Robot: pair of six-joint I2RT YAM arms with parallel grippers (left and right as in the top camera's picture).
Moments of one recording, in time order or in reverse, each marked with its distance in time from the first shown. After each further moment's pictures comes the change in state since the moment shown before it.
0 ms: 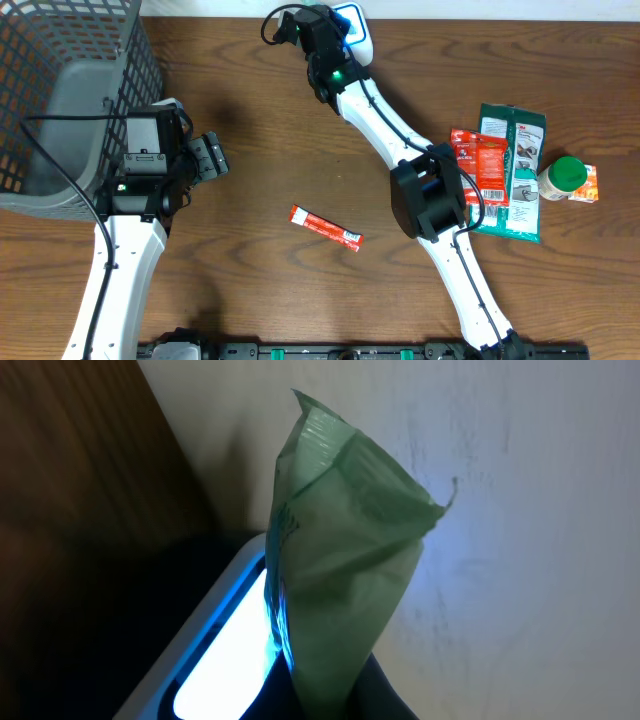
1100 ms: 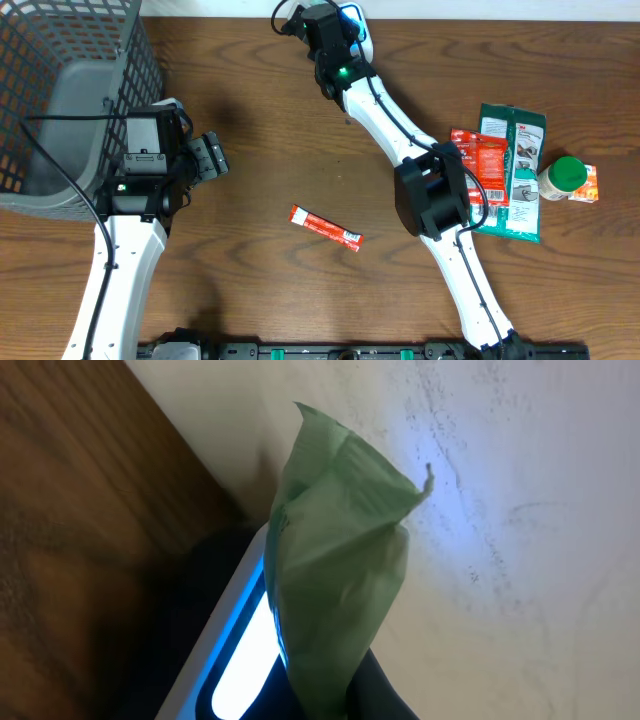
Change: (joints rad) left arm 0.000 0.000 0.000 0.000 0.000 0.000; right arm -0.023 0.000 0.000 -0.068 -0.043 0.264
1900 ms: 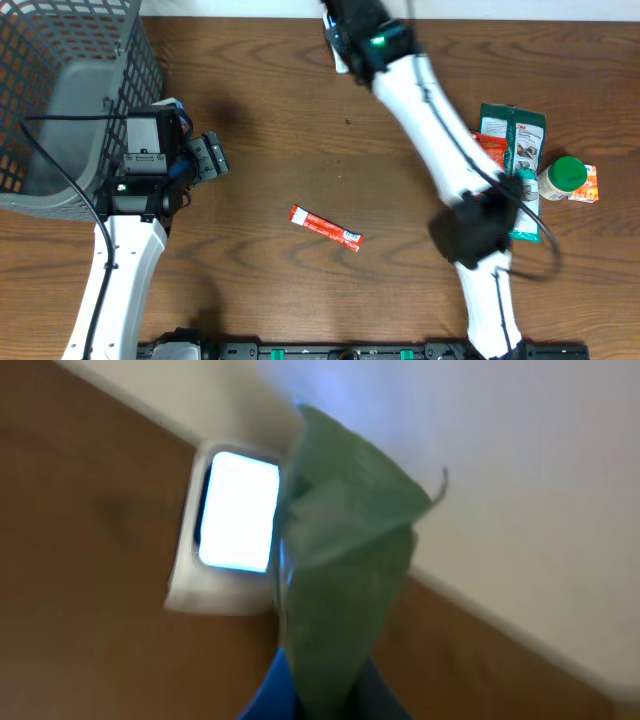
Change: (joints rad) left arm 0.000 0.000 0.000 0.000 0.000 0.000; right arm 0.000 -0.411 -0.011 -0.671 -0.030 0.553
